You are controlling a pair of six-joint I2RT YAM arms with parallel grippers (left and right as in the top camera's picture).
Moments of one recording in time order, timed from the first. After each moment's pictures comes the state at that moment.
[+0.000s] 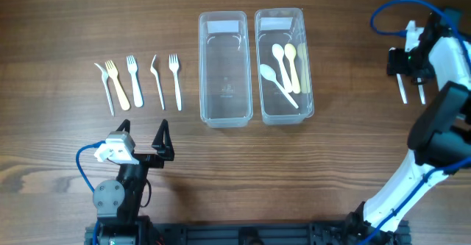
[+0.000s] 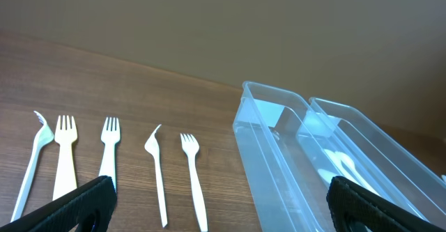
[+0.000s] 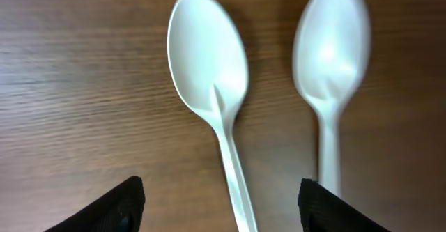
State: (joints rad) left arm 0.02 0.01 0.02 -0.07 0.15 -0.31; right arm -0.39 2.15 1.63 -0.79 0.04 -0.30
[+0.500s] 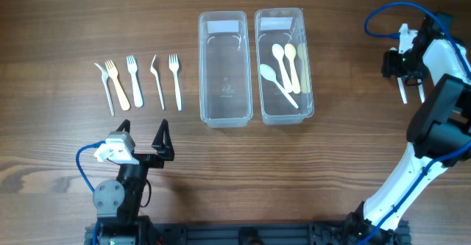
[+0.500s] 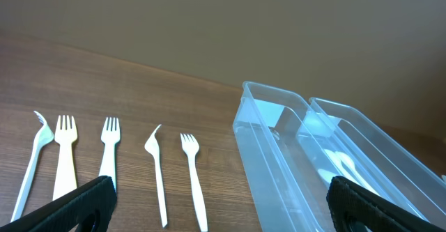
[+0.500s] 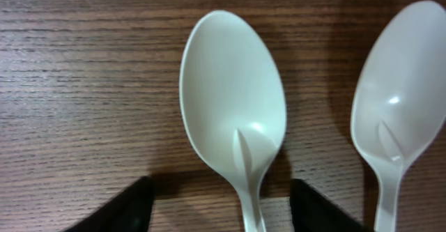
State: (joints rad) left arm 0.02 0.01 0.02 -0.07 0.15 -0.31; right arm -0.39 2.22 1.63 -0.71 -0.02 -0.32
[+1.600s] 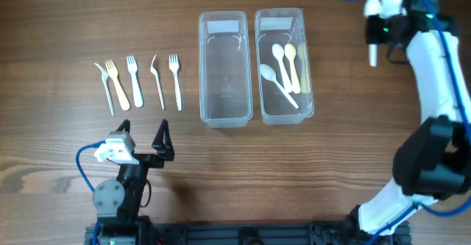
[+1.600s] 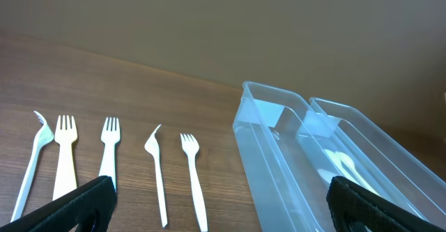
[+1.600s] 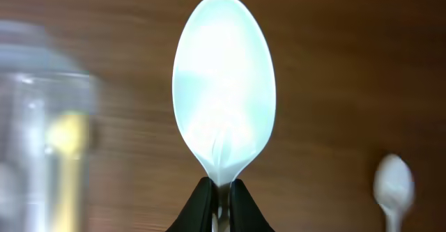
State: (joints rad) left arm 0.02 0.01 0.02 -0.07 0.15 -0.31; right arm -0.15 1.88 1.63 -0.72 -0.09 -0.20
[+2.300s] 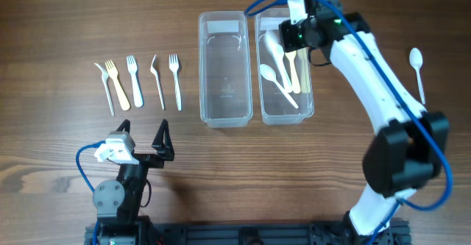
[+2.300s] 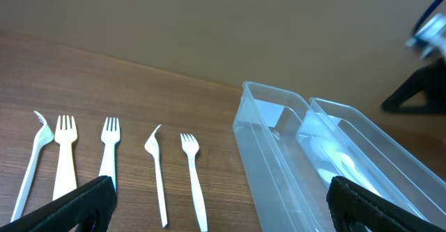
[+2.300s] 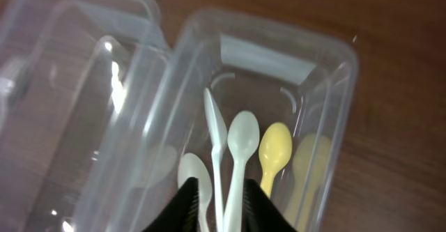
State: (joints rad) left arm 0.02 0.01 0.02 -0.07 0.15 -0.31; right arm 0.26 1.93 1.64 -0.69 -0.11 -0.04
